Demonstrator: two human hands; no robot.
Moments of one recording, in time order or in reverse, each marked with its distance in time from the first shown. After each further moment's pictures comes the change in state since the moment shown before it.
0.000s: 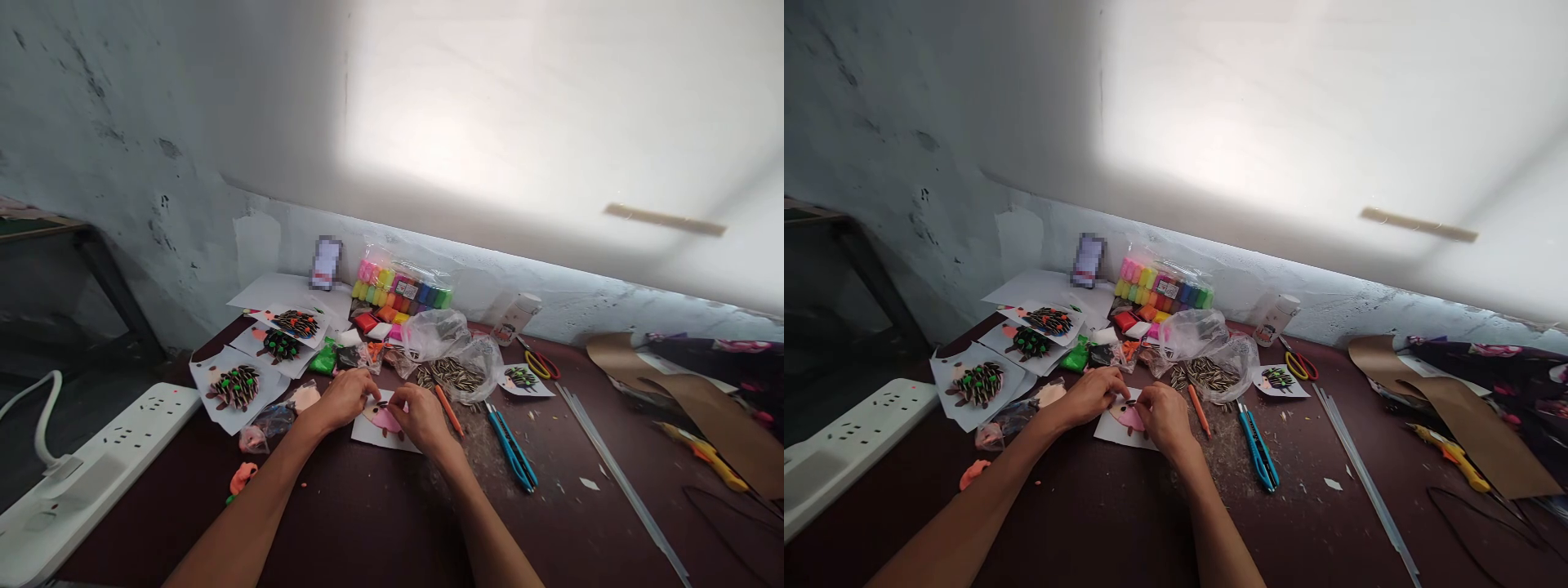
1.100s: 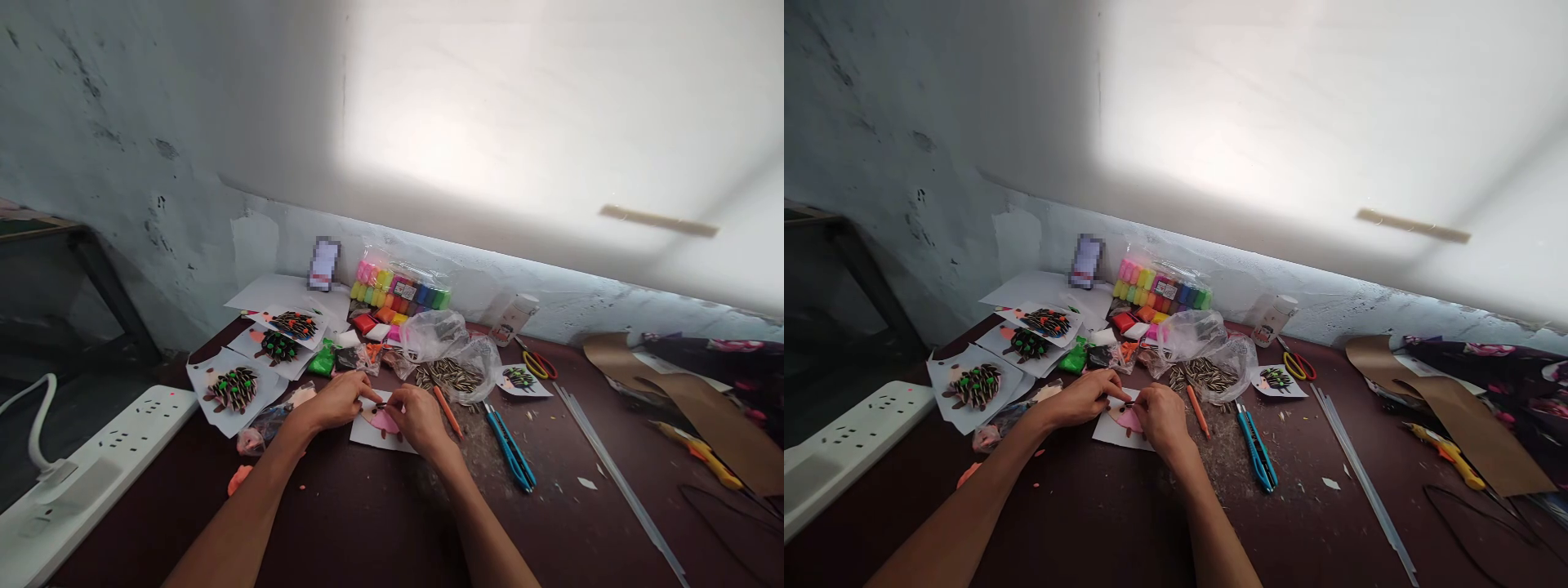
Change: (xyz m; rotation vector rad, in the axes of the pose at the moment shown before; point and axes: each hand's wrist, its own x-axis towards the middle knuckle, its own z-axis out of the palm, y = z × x) left_hand -0.007 0.002 -0.014 -0.052 -0.115 0.095; right_hand 0.001 -0.006 -0.001 -0.057 -0.010 0.020
